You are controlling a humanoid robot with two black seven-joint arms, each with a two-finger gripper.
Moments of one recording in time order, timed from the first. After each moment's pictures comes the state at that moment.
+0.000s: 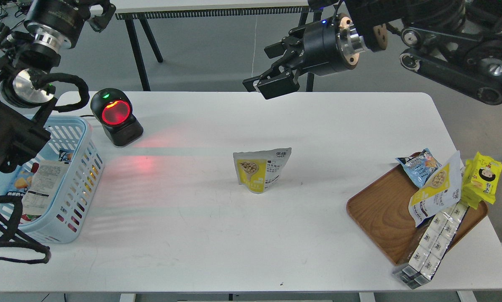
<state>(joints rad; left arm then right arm) -1.05 0.42 -0.82 -0.61 -0.02 -0.49 -0.27 1.62 -0.51 -0.01 1.17 -1.54 0.38 0.49</state>
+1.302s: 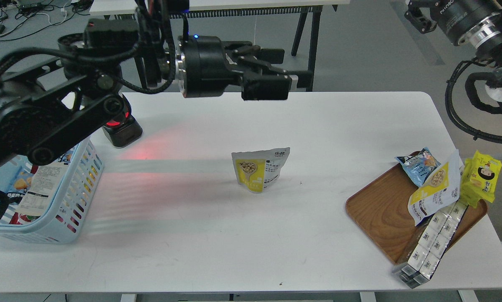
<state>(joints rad) -1.12 0.44 -0.59 -1.46 1.76 -0.49 -0.33 1.16 -0.49 0.34 0.52 0.01 0.49 0.49</state>
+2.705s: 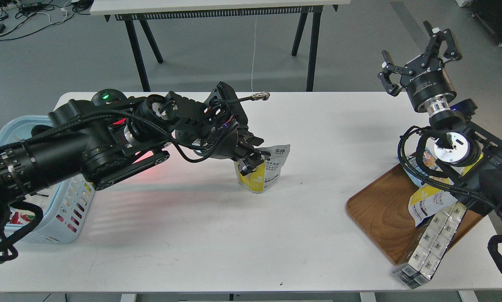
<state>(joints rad) -1.12 0.28 -0.26 -1.16 2.18 -0.49 -0.36 0.87 -0.33 0.53 0.53 0.21 0.49 0.49</state>
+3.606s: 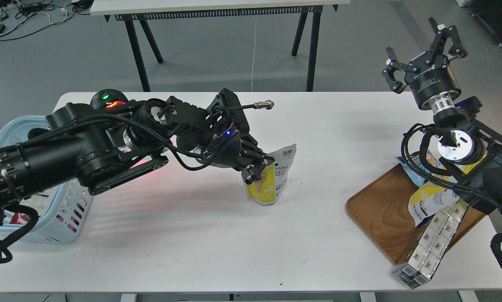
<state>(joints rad) -1.11 0.32 -0.28 -1.26 2.18 -0.49 -0.40 0.88 -0.35 0.54 0.53 0.21 0.49 0.49</state>
